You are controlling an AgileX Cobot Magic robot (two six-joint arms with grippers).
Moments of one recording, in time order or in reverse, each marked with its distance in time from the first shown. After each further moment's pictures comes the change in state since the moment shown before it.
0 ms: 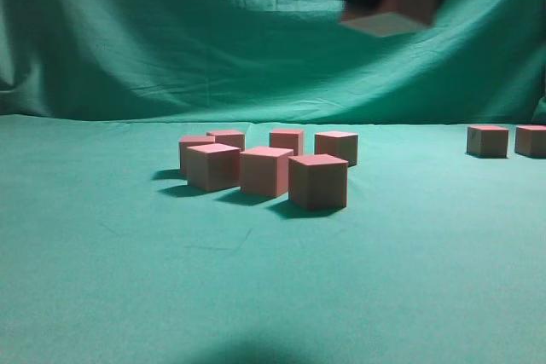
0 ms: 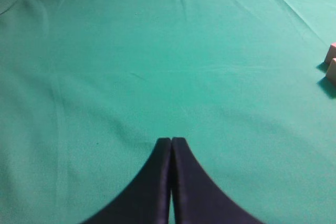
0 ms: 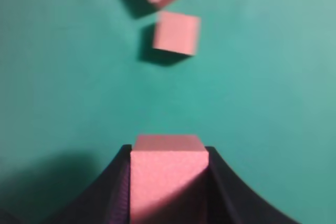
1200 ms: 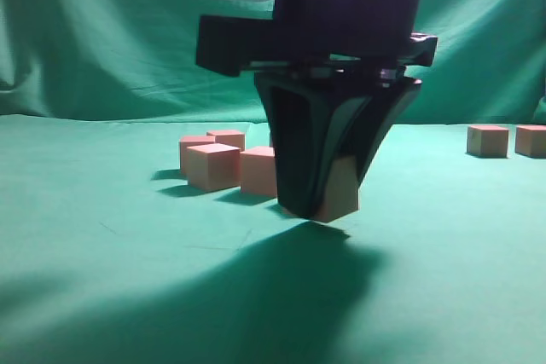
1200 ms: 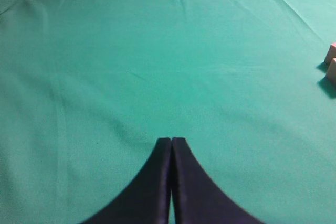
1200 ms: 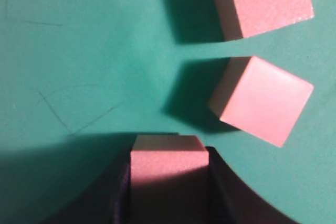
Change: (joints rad) left arm 0.000 0.000 0.000 0.000 0.000 0.000; right arm 0.119 0.316 0.014 -0.200 -0.254 0.014
